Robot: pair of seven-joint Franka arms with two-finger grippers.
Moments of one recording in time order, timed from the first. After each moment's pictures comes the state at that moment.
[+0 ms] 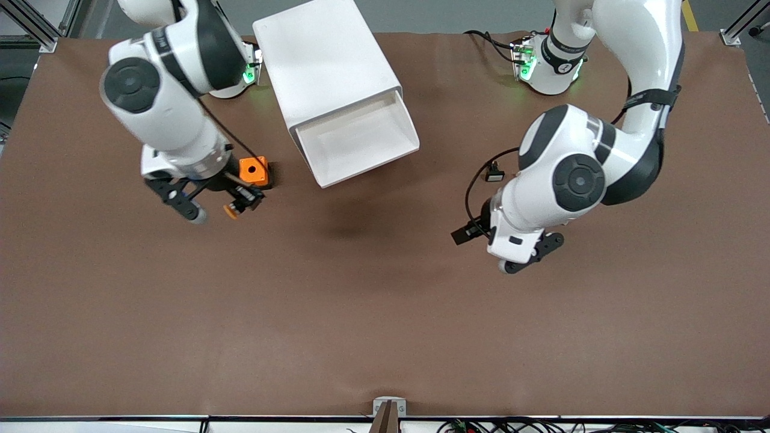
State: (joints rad) left arm -0.33 0.51 -0.20 -1.35 -0.10 1.77 -0.96; right arm 0.41 0.14 -0.07 -1.74 0.04 1.89 0.92
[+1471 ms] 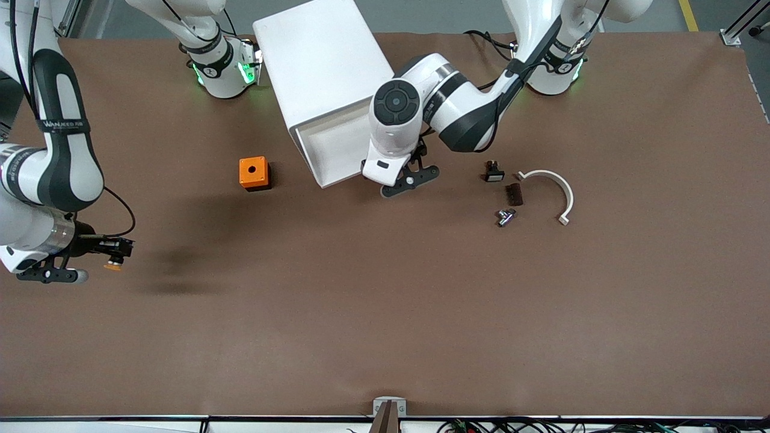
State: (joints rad) left arm -0.68 0.53 -0.21 -1.47 -0.06 1.88 -1.22; right arm -0.14 0.43 -0.07 -1.79 0.05 2.17 -0.20
